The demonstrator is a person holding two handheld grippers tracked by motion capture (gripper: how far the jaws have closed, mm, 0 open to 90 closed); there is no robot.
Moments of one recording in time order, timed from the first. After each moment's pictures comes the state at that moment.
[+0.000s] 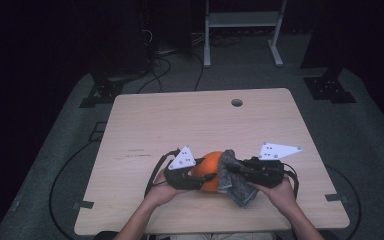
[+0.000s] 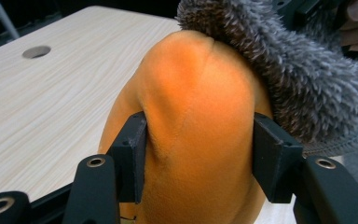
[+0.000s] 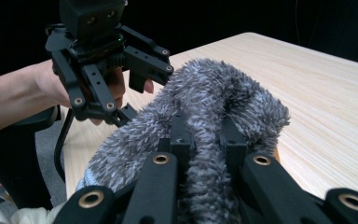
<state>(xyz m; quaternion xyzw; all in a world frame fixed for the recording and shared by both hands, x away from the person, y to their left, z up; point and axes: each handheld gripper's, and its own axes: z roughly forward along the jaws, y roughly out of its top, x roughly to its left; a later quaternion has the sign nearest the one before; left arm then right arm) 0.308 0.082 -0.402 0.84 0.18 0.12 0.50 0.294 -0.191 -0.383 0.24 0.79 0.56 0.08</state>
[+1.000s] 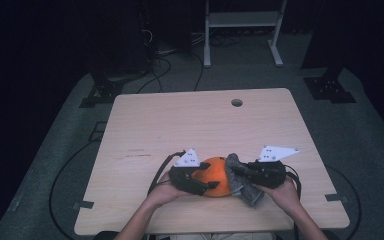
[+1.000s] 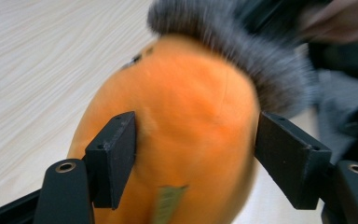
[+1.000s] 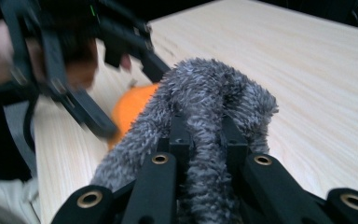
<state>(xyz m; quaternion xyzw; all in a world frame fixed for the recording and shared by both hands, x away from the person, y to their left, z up) 0.320 0.082 -0.415 0.84 0.17 0.01 0.52 0.301 -0.204 -0.406 0.26 0.82 0.51 0.10</state>
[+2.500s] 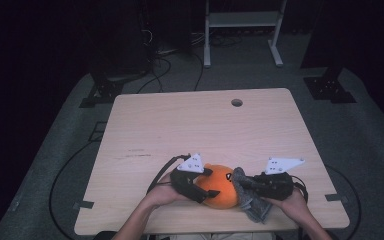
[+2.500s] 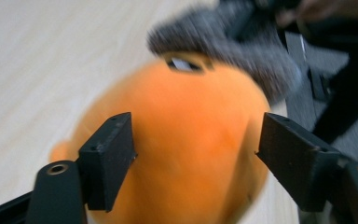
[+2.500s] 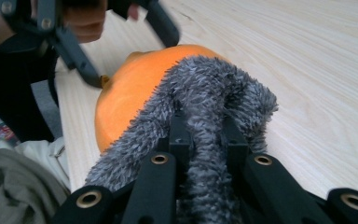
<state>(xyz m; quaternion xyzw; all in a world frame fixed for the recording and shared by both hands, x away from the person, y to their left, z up) 0.309 0.067 -0.411 0.88 0.12 0.03 0.47 0.283 -0.223 -0.427 0.25 0.83 0.50 0.05</state>
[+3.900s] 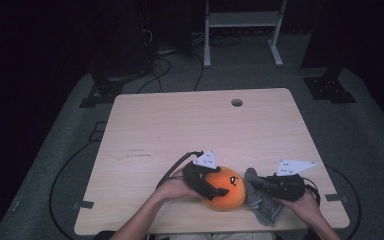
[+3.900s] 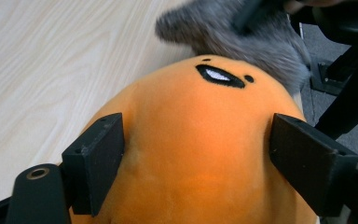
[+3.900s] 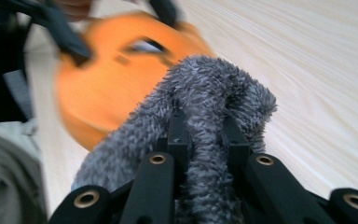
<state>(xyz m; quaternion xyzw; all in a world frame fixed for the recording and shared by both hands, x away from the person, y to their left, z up) 0.324 0.041 -0.423 0.90 0.12 0.00 0.43 0.284 -0.260 -0.442 0.28 0.83 0.47 0.08</state>
